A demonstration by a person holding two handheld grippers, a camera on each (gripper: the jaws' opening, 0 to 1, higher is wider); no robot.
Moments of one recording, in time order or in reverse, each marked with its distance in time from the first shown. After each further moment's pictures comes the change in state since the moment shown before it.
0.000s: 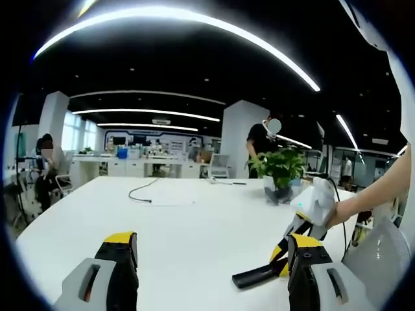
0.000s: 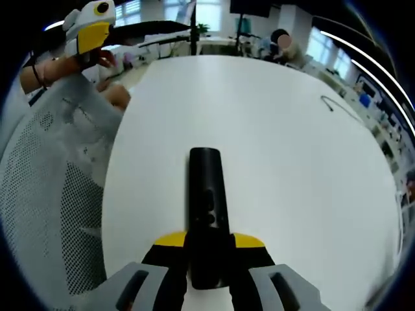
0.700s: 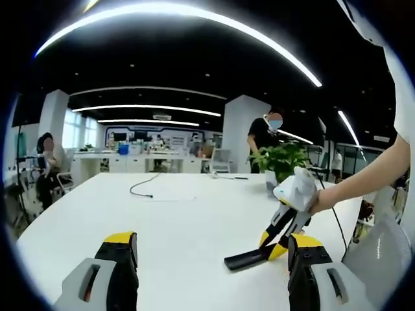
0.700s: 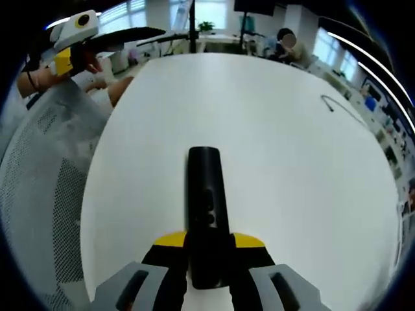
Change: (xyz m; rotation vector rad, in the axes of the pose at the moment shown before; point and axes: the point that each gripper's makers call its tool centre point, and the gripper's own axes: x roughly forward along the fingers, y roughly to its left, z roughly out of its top) left arm -0.001 0.001 -0.004 0.008 0.030 0.010; right arm 0.003 -0.042 0.006 -0.033 0.020 0.028
